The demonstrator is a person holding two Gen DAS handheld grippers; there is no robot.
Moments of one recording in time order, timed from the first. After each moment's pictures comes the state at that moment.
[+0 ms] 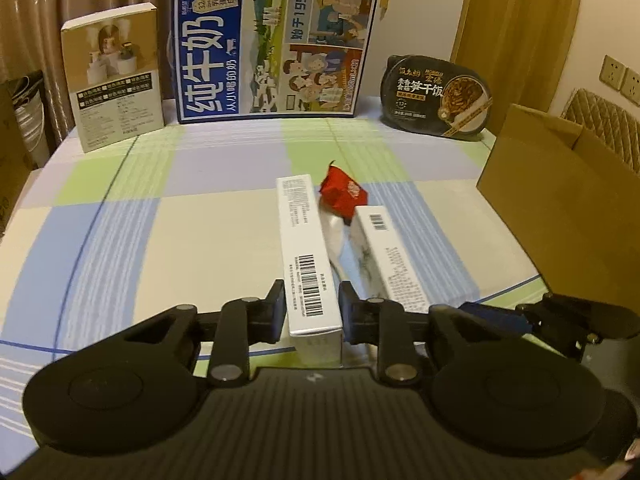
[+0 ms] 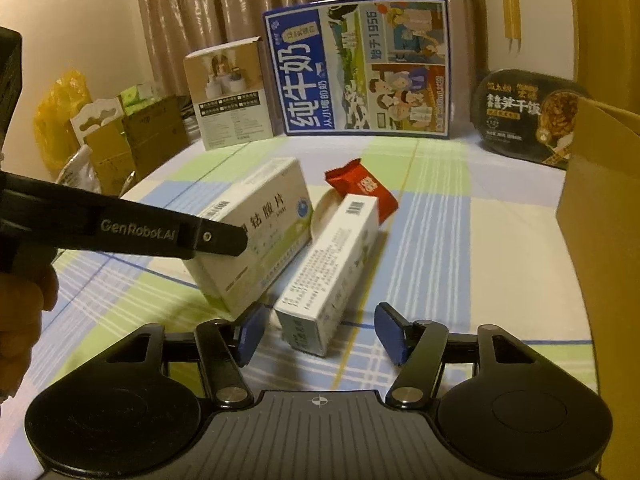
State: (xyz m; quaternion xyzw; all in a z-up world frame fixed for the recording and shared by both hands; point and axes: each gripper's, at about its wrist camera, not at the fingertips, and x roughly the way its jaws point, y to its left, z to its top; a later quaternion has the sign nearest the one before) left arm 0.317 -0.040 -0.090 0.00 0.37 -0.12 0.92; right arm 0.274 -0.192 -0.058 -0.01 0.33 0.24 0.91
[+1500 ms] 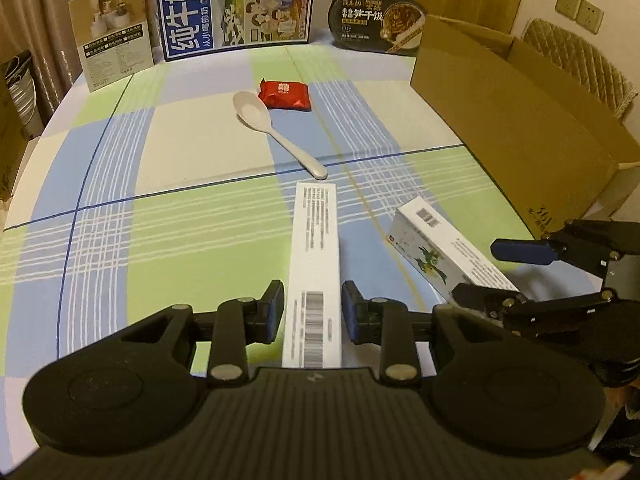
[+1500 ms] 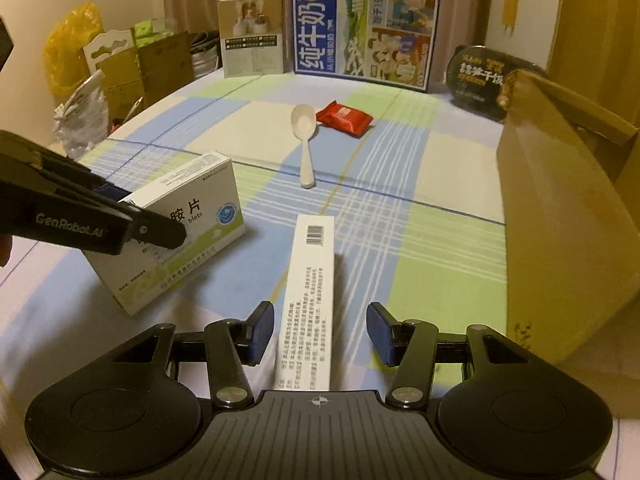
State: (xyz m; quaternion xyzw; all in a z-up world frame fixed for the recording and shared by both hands) left arm 0.184 -0.058 -0.082 0.04 0.44 -0.14 0.89; right arm 0.153 -0.232 -0.046 -0.09 0.39 0.23 0.89
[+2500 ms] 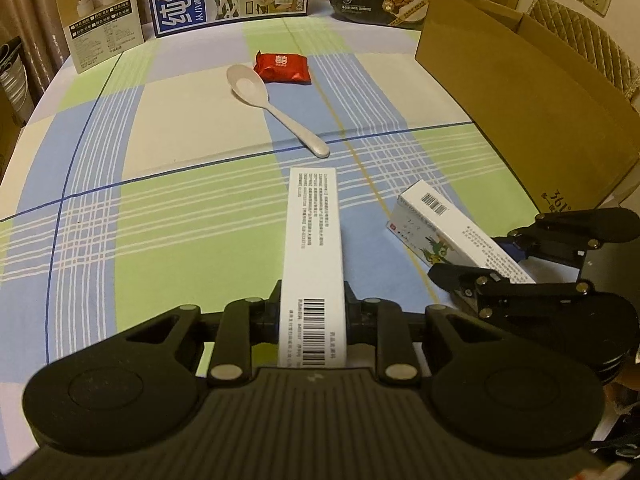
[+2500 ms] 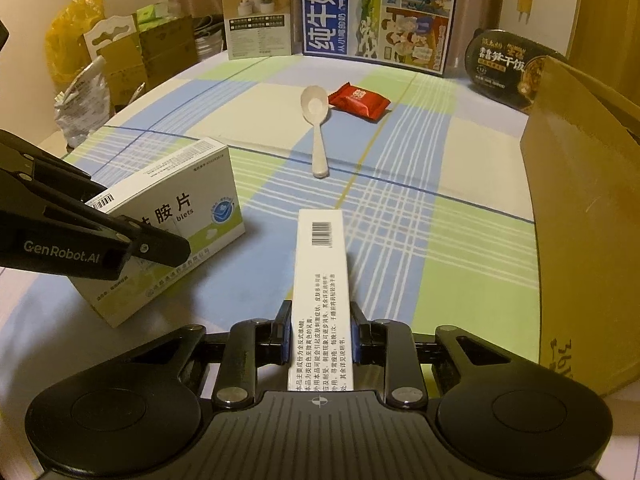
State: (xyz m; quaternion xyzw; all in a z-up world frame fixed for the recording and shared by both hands) left arm 0.199 -0.061 -0.096 0.04 0.47 -0.14 0.87; right arm 0.174 -0.217 -0.063 -0.10 0.40 0.23 0.88
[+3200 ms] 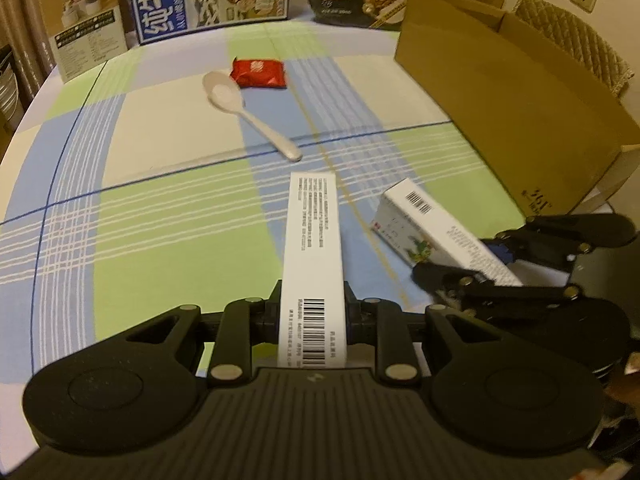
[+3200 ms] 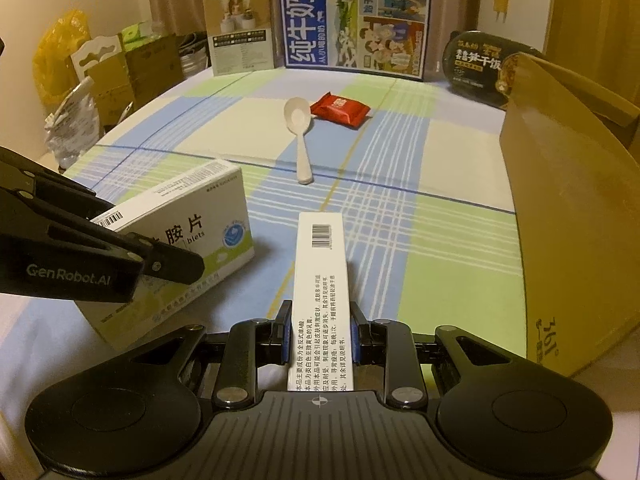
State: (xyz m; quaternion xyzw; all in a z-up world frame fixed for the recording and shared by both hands) left arm 0.191 -0.079 -0.093 0.05 0.46 -0.16 0.87; right arm 0.163 -0.227 -0.058 -0.07 0.39 0.21 0.89
